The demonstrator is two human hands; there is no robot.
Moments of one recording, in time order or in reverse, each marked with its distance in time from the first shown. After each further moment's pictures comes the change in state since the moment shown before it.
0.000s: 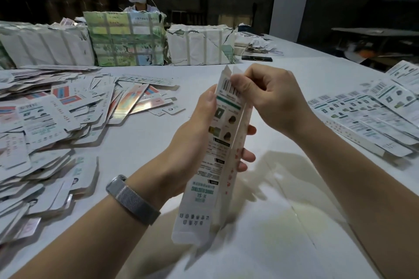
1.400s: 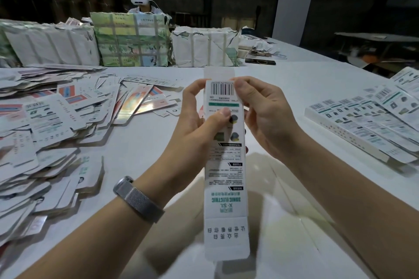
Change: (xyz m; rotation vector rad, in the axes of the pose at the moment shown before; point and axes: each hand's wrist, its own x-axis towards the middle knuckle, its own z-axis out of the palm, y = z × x) left_hand 0.000 -0.017 -0.014 -0.093 0.029 0.296; right_hand -0.016 -0.018 0.028 0.751 -0.071 0.223
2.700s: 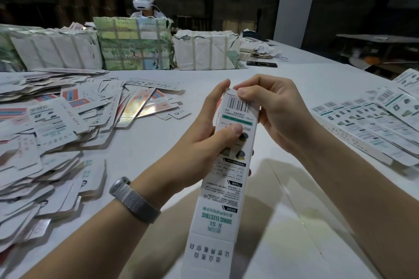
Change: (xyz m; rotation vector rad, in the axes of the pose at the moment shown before) left_hand -0.005 0.009 -0.003 0.136 -0.192 -0.079; right_hand 0.008 -0.014 -0.014 -0.125 0.061 0.020
